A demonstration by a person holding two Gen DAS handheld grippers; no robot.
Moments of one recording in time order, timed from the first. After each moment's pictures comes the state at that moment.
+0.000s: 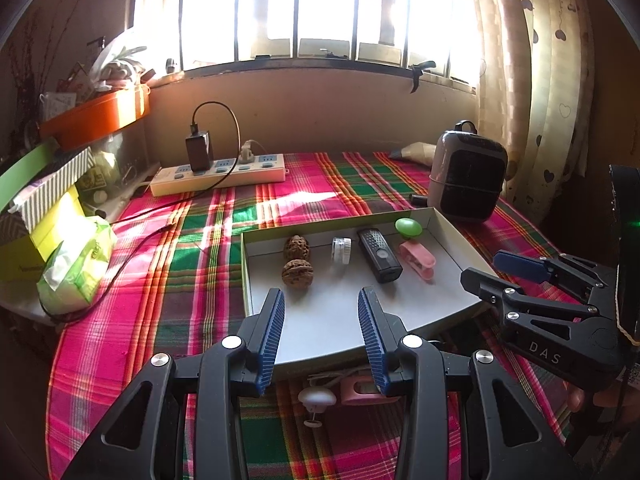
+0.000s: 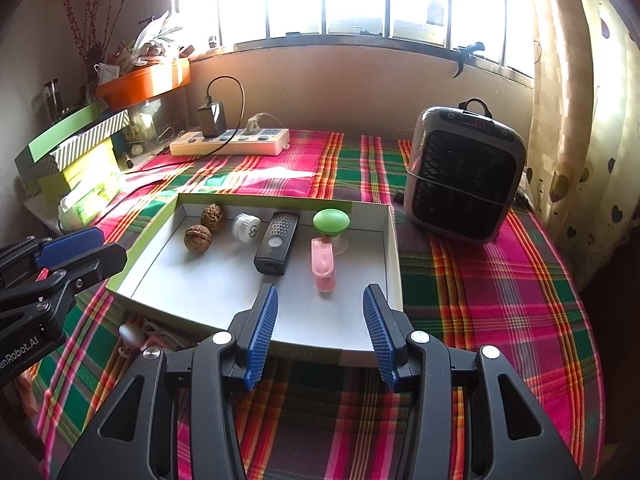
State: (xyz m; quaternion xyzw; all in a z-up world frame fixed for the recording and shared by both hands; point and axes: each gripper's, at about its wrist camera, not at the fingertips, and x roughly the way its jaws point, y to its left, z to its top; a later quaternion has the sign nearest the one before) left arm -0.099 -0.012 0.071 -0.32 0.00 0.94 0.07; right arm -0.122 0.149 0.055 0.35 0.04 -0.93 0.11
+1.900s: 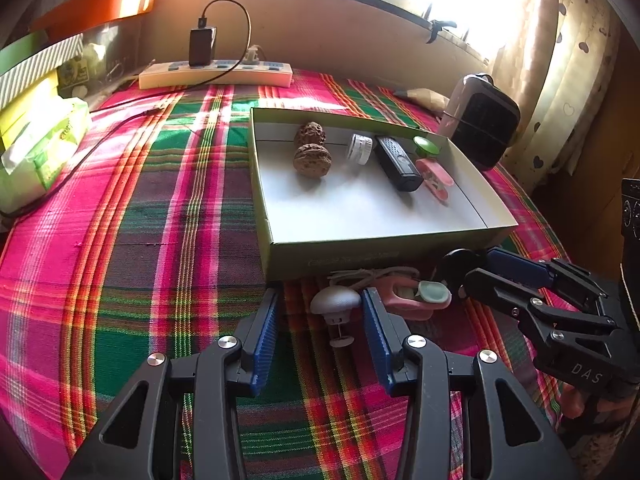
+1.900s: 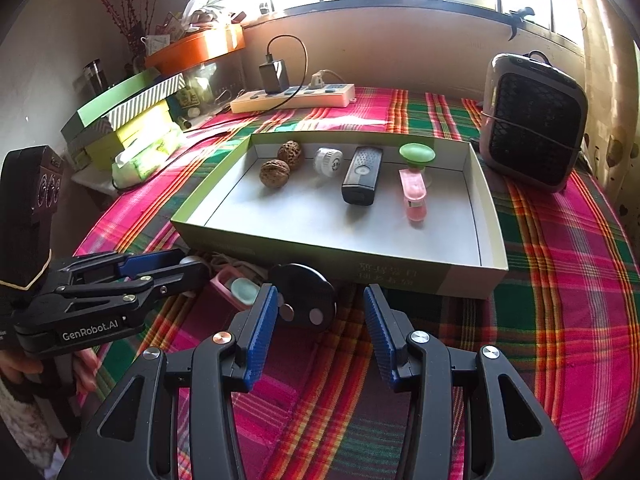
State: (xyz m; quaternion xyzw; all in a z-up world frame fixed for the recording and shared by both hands) left arm -0.096 -0.047 0.007 -0.43 -0.08 0.89 0.12; right arm -0.095 0.123 0.023 0.40 0.02 -0.89 0.21
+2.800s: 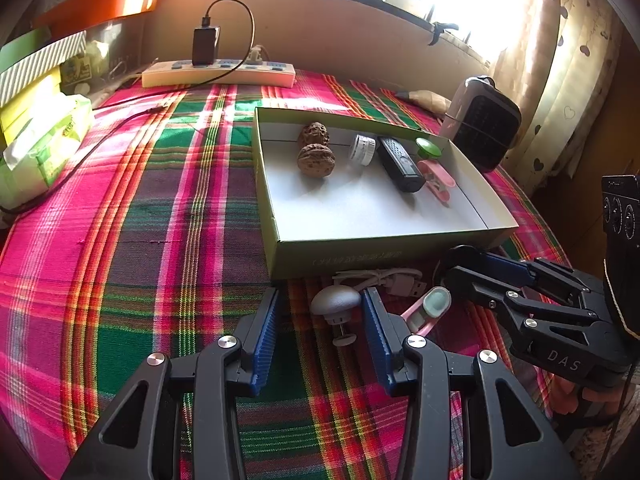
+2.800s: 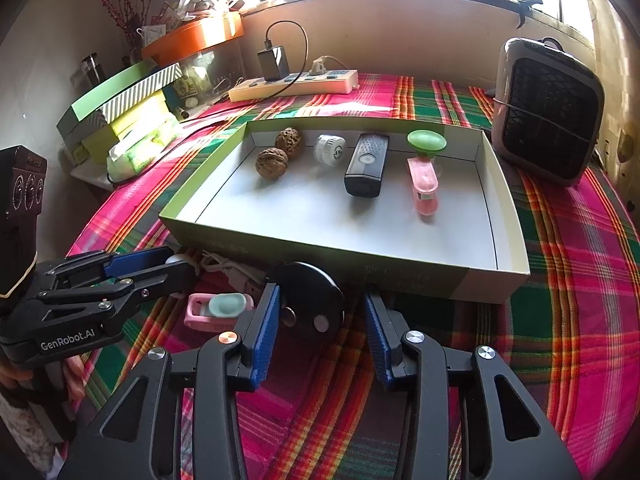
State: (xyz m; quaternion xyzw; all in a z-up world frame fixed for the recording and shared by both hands) left arm -0.095 -0.049 0.006 -0.43 -0.09 0.89 0.11; right arm -0.109 0.120 0.012 0.42 0.02 -0.88 0.21
